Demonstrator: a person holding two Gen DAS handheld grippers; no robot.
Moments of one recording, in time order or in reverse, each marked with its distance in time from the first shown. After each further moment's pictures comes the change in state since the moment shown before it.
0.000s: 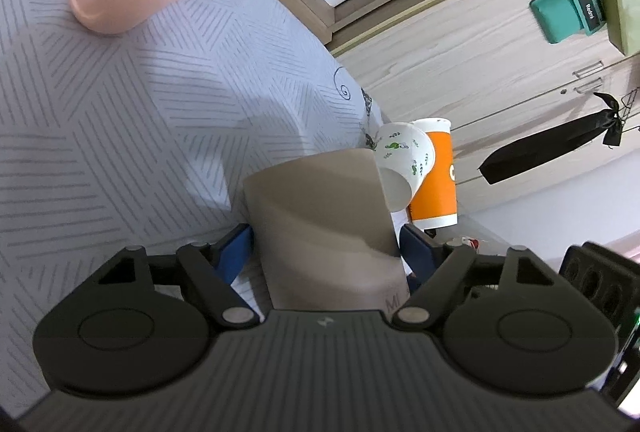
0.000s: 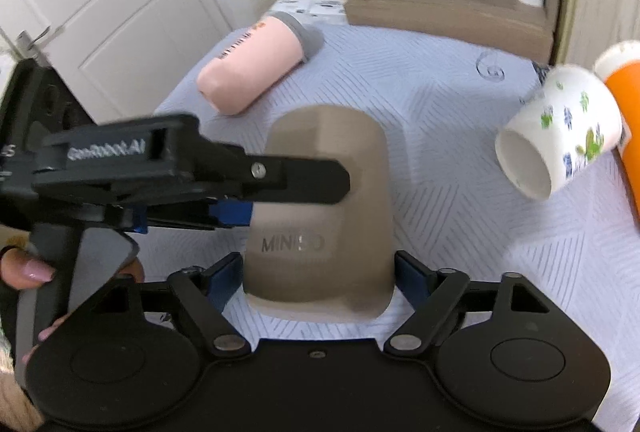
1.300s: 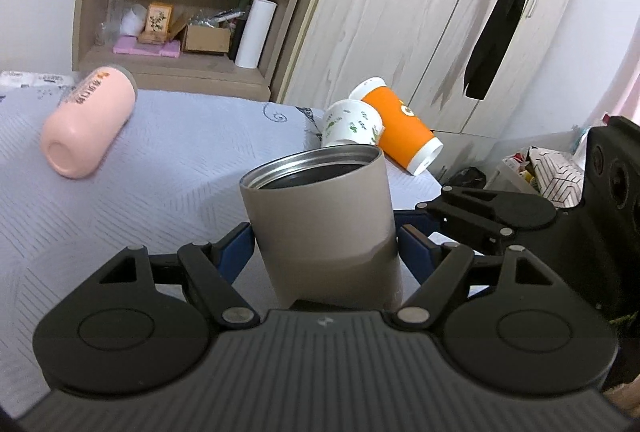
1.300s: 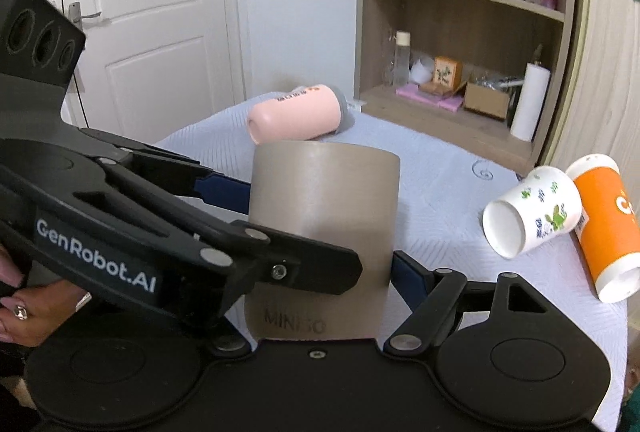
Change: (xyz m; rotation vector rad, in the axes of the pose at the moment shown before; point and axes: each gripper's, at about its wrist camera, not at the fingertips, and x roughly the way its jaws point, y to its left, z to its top) left arm -0.046 -0.067 -0.070 0.663 -0.158 0.132; right arm -0.023 0.052 -0.062 -0.271 -0.350 -0.141
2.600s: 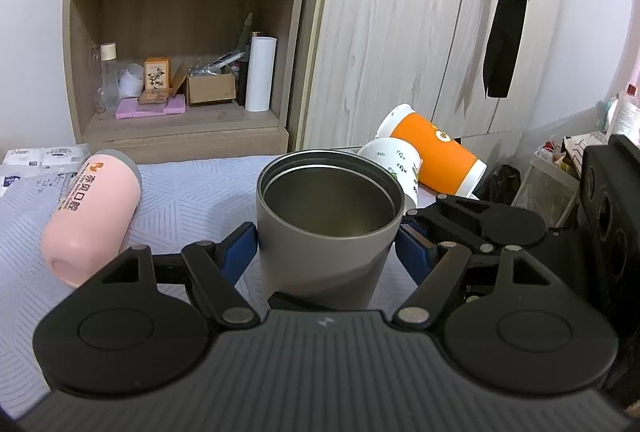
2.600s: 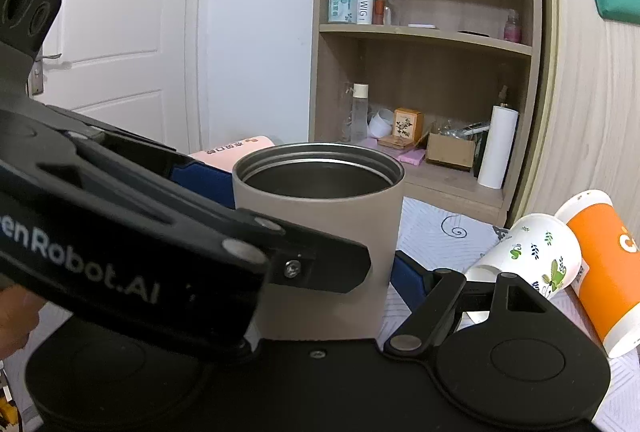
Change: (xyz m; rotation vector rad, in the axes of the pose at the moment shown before) left arm 0.038 0.004 0.037 0.166 -0.067 0.080; right arm 0.048 -0.026 0.003 0.031 -0.188 -0.122
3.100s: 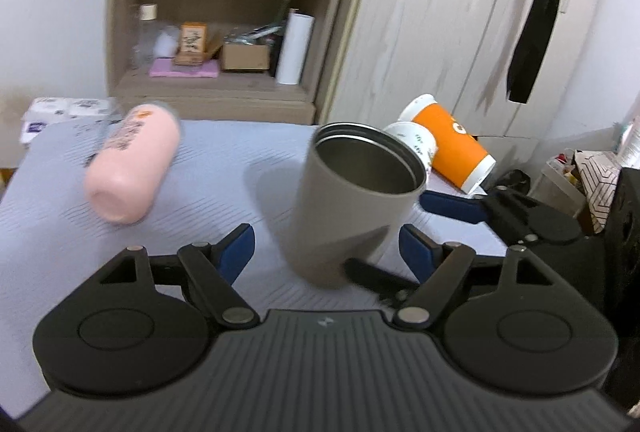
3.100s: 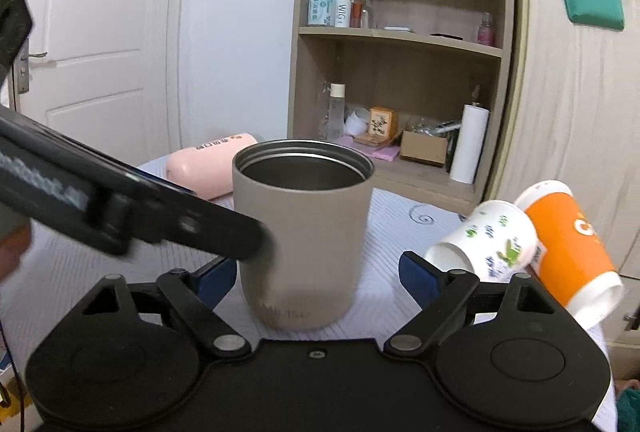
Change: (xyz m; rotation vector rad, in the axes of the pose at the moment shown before) left arm -0.037 0.010 -0.010 -0.130 0.067 0.064; right arm -0.042 0.001 -0.008 0.002 0.013 -0.085
